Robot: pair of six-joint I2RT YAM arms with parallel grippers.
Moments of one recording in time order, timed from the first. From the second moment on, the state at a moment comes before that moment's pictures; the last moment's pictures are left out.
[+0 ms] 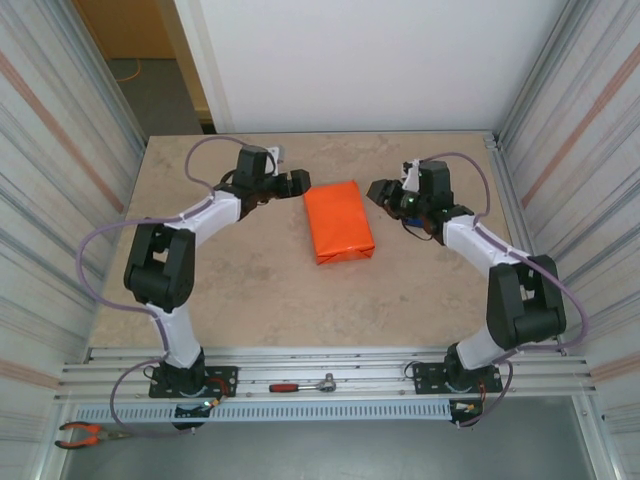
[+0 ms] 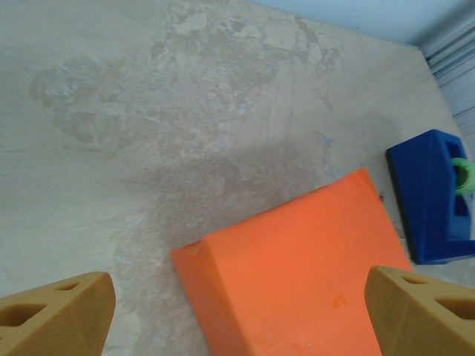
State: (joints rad) left arm -0.35 1.87 1.32 -0.07 0.29 -0.44; right arm 0.23 1.55 0.98 0.00 -0.54 0.82
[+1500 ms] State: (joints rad) left arm -0.41 2.01 1.38 0.05 0.40 -0.66; right arm 0.12 1.69 1.06 -0.09 -0.66 0.82
